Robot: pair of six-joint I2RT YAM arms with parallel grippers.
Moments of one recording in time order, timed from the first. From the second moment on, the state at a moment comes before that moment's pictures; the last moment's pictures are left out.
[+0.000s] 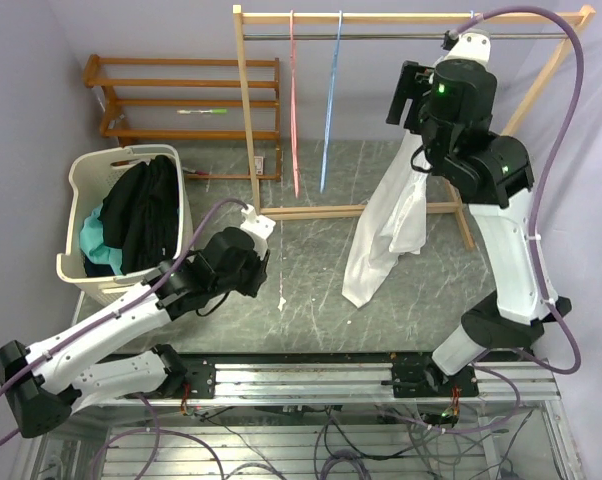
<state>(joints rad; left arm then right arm) -0.88 0.96 0.91 -0.61 -0.15 -0.27 0.62 1.59 2.38 -0.96 0.71 0.20</state>
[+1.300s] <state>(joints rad) -0.89 0.88 0.91 -0.65 -0.24 -0.27 0.18 1.48 2.03 -0.87 0.21 0.20</state>
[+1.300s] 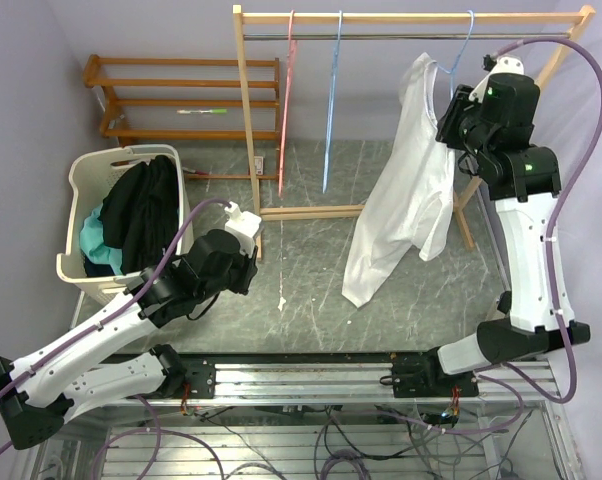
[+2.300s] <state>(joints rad) -0.89 0.88 0.91 -0.65 -0.24 -0.27 0.18 1.33 1.80 -0.86 0.15 0.20</state>
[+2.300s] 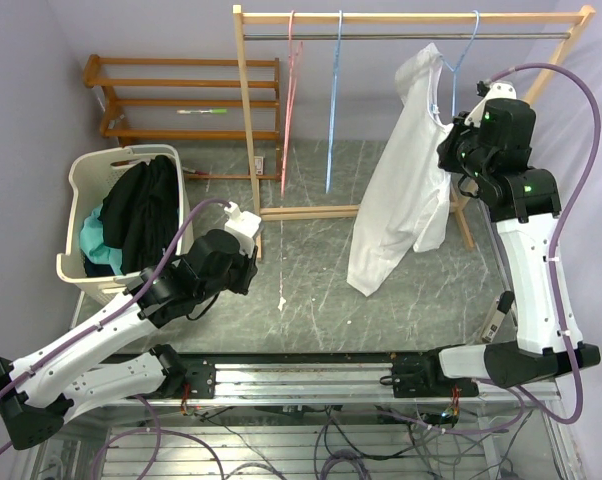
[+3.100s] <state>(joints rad) -0.89 0.81 0.91 -0.65 -0.23 -0.27 0.18 1.26 1.89 -0.75 0.06 0.16</state>
